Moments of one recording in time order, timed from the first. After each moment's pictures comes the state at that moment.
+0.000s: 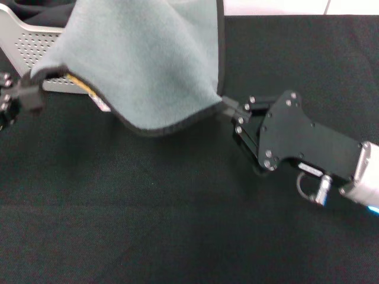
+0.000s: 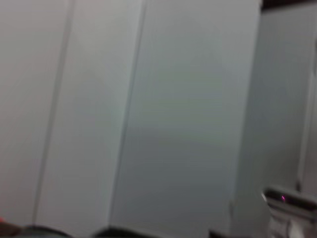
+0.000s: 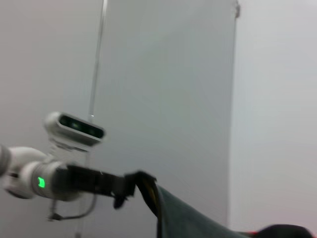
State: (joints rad) left arm -0.27 -1.83 0.79 0.79 1.45 2.04 -1.41; right arm 0.31 1.91 -2.24 -0.85 -0.20 -1.19 0.49
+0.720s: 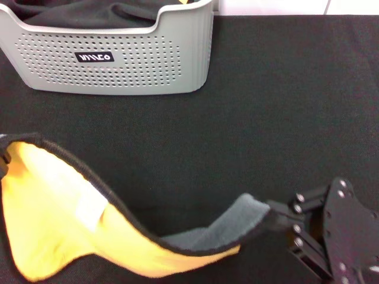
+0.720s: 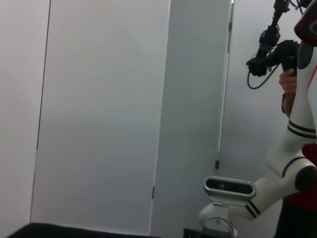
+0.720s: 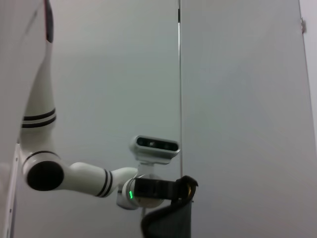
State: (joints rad) left arm -0.09 -1.67 1.19 0.99 1.07 2.05 -1.44; right arm 0.08 1.93 -1.96 -0.89 -0.69 -1.57 0.76
